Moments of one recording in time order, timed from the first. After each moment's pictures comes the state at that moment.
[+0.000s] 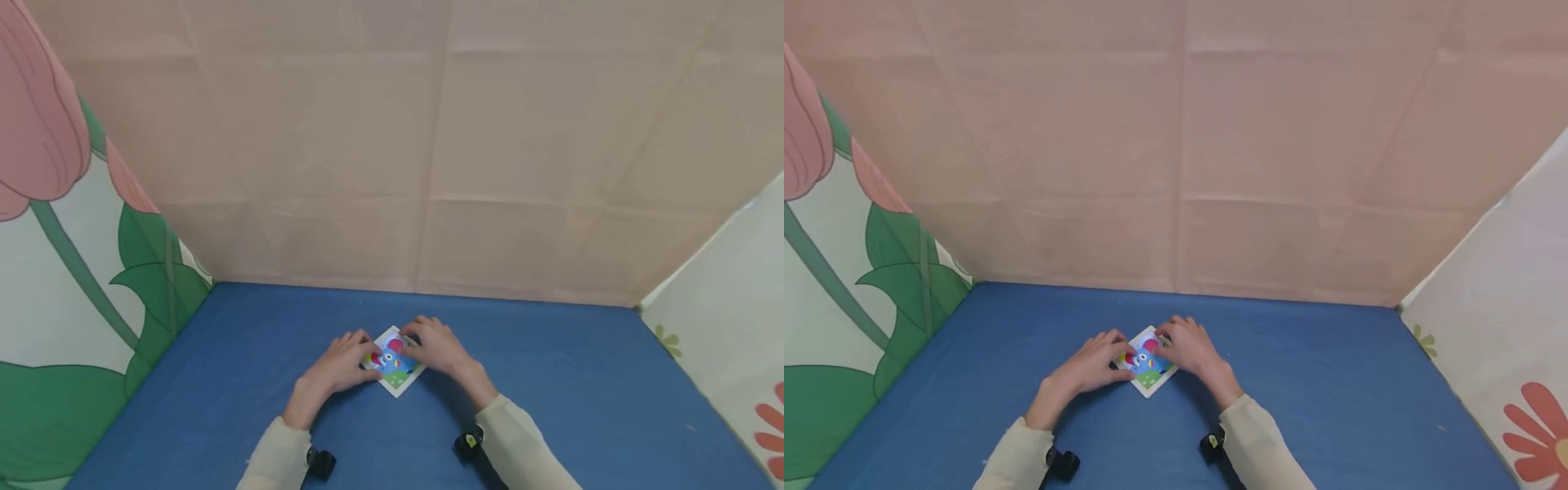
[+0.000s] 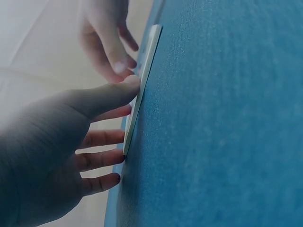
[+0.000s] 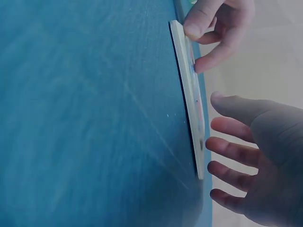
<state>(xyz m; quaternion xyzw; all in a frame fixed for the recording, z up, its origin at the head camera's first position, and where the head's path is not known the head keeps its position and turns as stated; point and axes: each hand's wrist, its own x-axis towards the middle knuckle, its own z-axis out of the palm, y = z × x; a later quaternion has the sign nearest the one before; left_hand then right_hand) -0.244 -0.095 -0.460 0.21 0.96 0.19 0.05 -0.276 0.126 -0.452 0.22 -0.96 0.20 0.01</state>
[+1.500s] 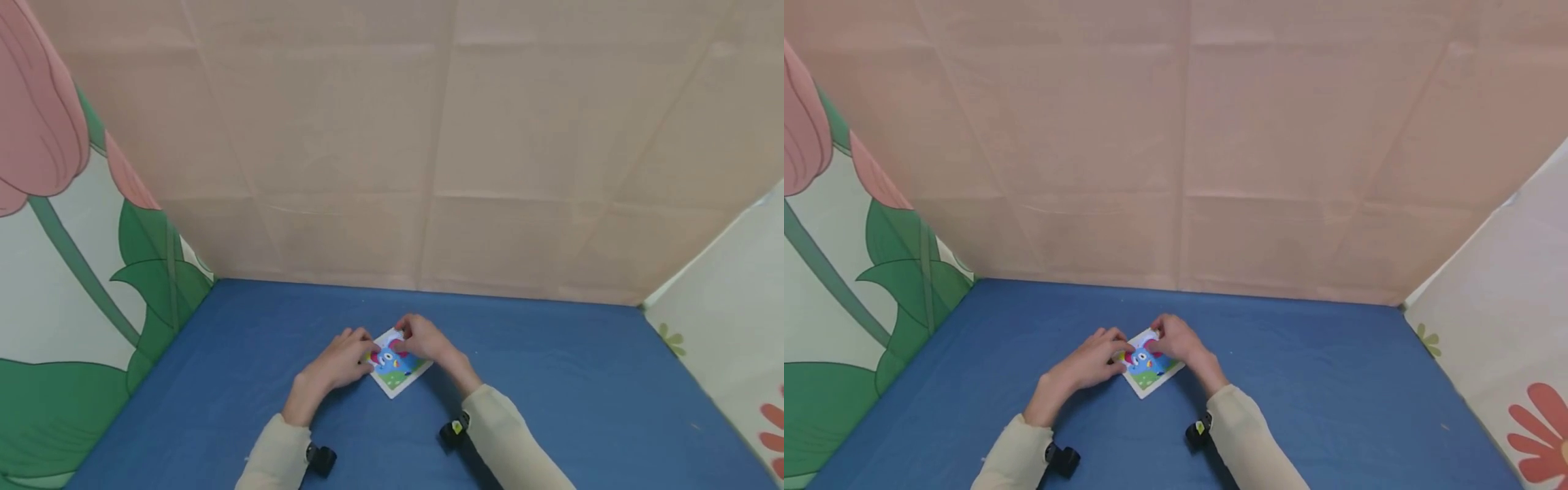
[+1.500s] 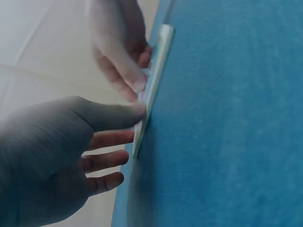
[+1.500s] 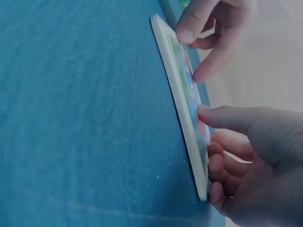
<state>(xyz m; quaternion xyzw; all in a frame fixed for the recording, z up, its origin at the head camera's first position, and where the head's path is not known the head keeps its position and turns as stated) -0.242 -0.099 -0.452 0.22 0.95 0.19 0.05 -0.296 0.105 -0.453 0.14 -0.92 0.35 -0.11</state>
